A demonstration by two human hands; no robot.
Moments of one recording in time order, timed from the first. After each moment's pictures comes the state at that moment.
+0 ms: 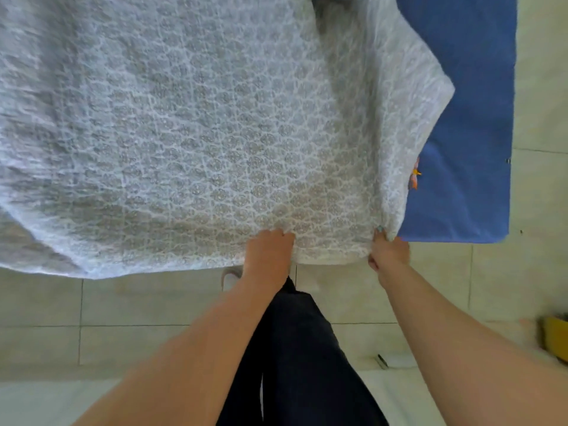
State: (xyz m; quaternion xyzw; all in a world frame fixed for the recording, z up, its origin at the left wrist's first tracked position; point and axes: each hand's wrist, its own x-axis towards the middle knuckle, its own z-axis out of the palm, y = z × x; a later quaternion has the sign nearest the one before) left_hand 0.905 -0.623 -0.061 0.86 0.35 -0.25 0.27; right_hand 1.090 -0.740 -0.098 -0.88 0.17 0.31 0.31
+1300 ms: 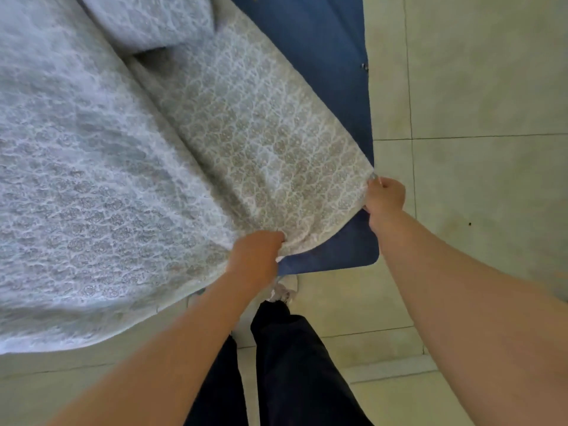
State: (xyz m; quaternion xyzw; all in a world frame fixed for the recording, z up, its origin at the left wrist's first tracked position) left_hand 1.185 -0.705 -0.065 0.86 0.29 -0.32 0.28; right_hand 1.408 -0.780 -0.090 -0.87 0.13 0.30 0.37
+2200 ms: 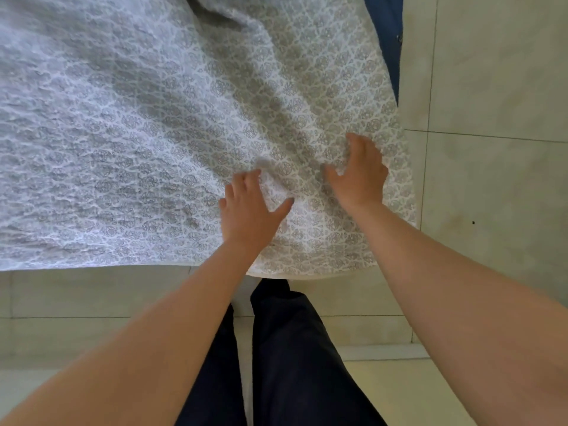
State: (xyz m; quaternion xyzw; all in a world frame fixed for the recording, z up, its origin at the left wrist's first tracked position) left_hand 1.147 -0.718 -0.053 0.77 0.54 -0.10 0.31; right_hand 1.330 -0.768 -0.058 -0.90 -0.34 0.23 0.11
